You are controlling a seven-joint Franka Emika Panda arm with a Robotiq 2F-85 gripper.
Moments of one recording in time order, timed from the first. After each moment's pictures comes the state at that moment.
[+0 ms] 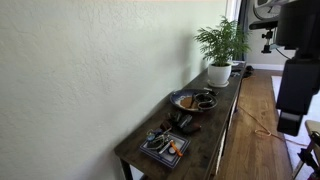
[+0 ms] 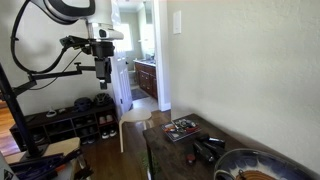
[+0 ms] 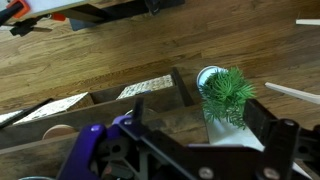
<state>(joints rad) 0.12 -0.55 0.34 -2.63 0.25 2.04 0.54</state>
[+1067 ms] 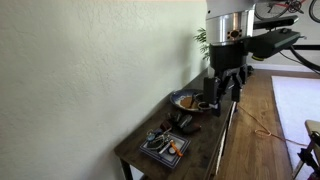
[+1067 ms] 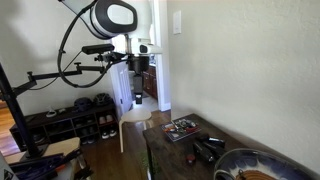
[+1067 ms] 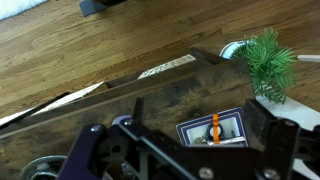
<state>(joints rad) 0.02 -0.19 0.19 -2.48 0.04 2.21 0.52</state>
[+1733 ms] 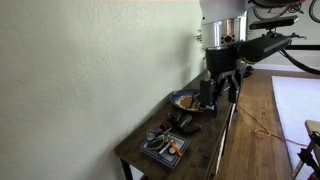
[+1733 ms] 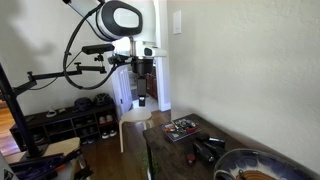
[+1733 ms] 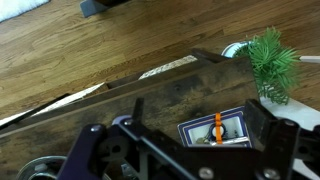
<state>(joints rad) 0.02 -0.15 0.18 -2.46 0.03 2.21 0.52</state>
